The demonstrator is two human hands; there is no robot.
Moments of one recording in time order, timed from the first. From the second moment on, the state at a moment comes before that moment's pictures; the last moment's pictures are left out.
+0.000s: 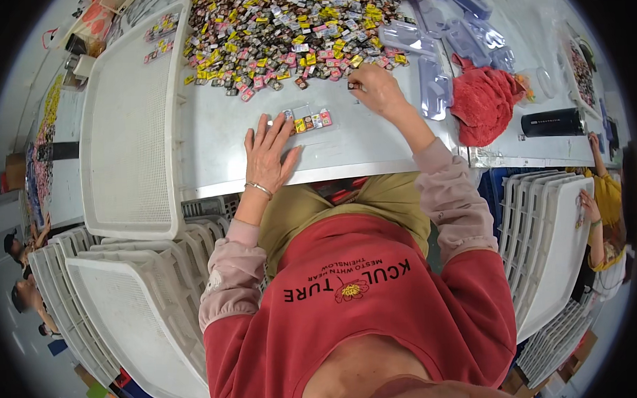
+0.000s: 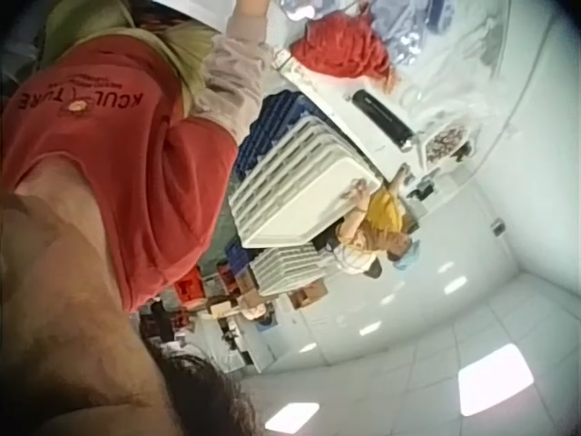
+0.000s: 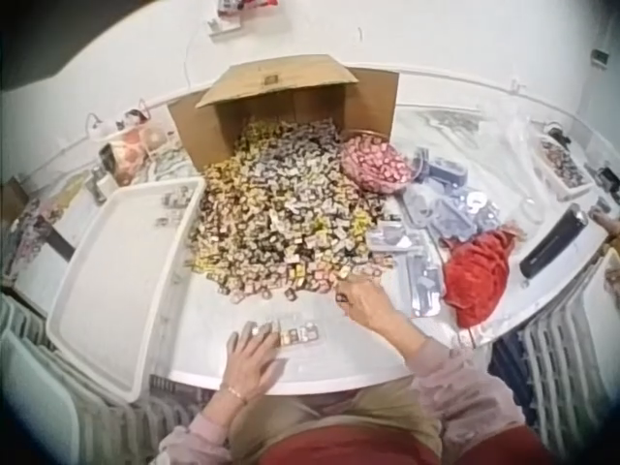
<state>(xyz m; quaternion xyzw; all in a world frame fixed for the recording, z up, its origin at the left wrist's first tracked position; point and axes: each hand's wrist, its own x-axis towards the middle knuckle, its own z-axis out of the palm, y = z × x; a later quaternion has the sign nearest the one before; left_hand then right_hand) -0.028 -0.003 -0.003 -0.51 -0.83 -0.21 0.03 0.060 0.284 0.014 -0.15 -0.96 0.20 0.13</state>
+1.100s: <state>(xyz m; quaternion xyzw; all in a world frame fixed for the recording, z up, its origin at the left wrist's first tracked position) -0.027 0.000 -0.002 -0.52 -0.83 -0.20 0.03 0.000 0.225 0.011 0.04 -0.93 0.37 -0.02</state>
